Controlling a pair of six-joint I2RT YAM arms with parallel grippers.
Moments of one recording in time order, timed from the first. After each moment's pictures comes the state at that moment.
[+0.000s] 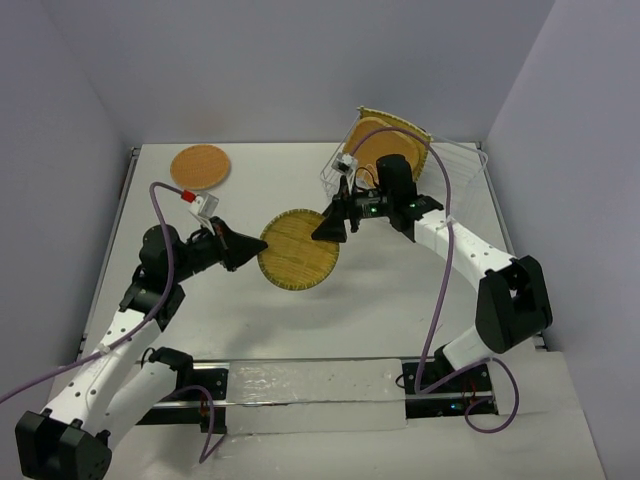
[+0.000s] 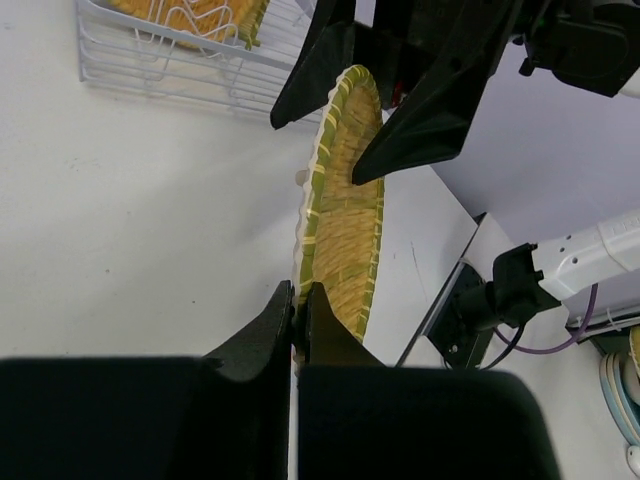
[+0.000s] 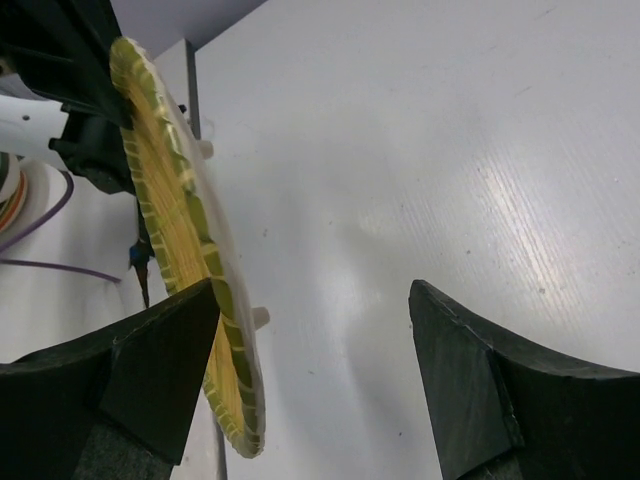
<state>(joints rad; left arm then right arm) -0.35 0.78 0.59 0.08 0.61 -0.52 0.42 1.51 1.12 -0.07 -0.98 0.07</state>
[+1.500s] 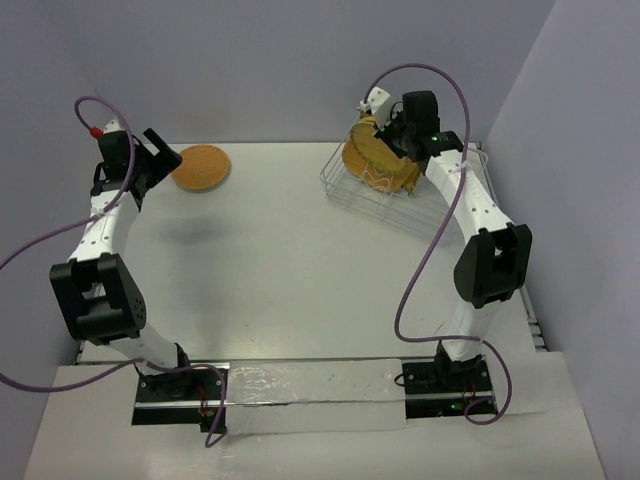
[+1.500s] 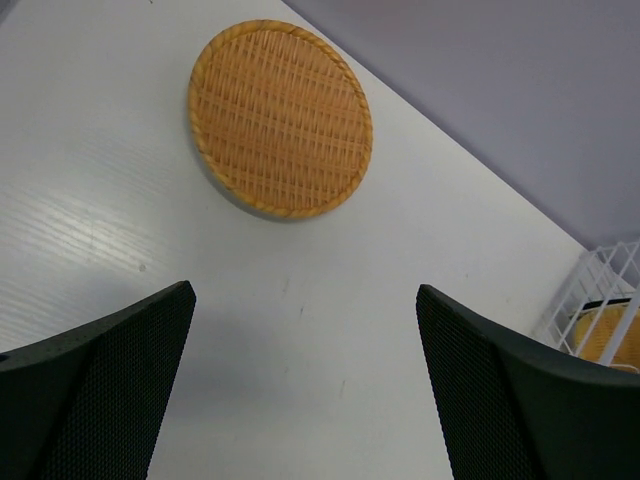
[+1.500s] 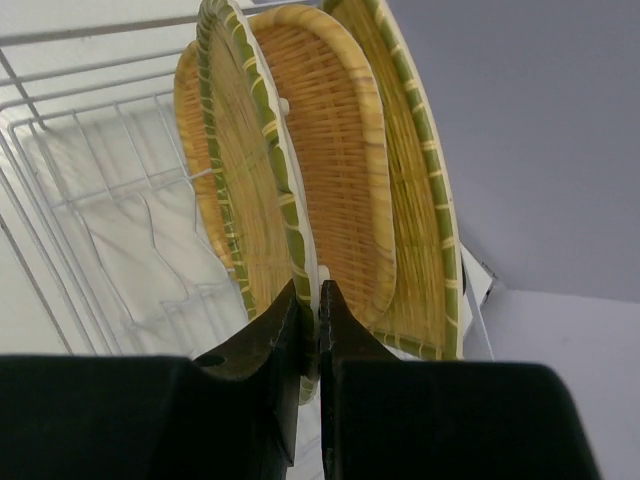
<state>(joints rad) 0.17 1.62 1.33 -0.21 0.09 -0.53 0.21 1.81 1.77 -0.49 -0.05 -0.68</state>
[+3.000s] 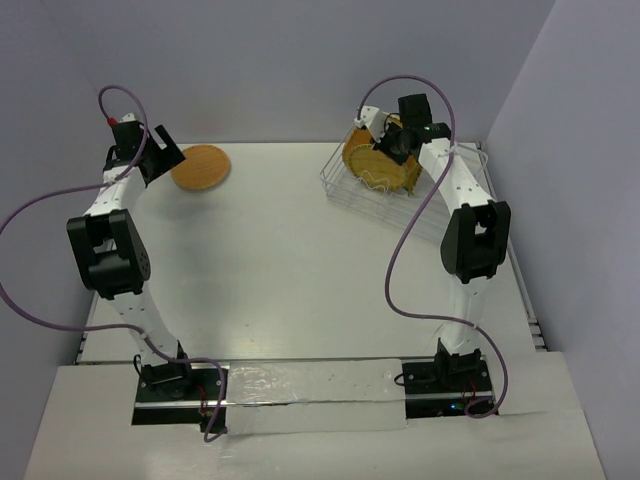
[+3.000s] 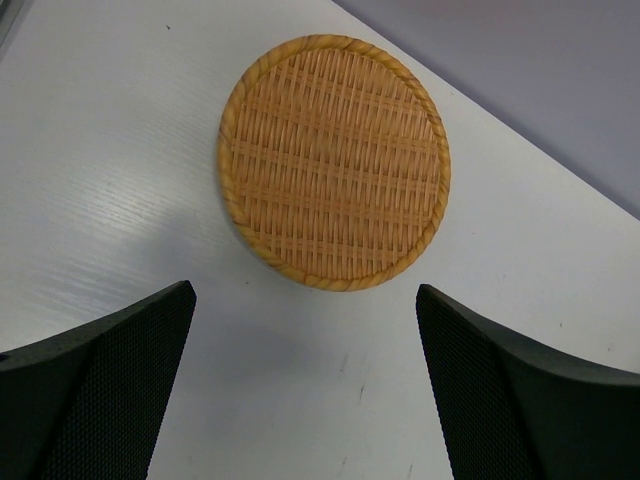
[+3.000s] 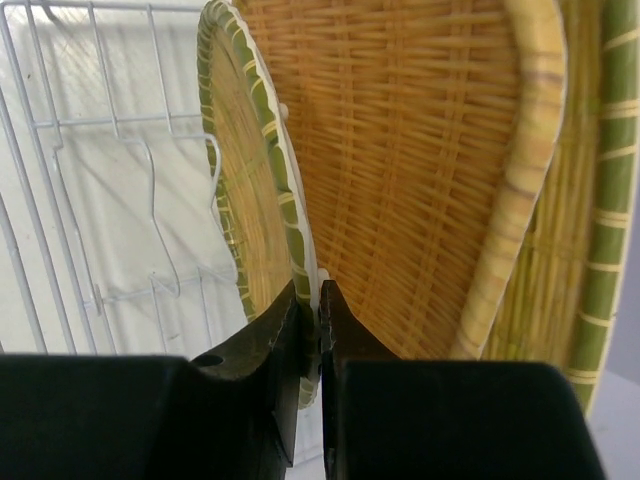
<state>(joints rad) 0.17 1.97 1.61 -0.25 0.08 -0.41 0.17 2.05 1.95 -0.67 -0.20 -0.88</state>
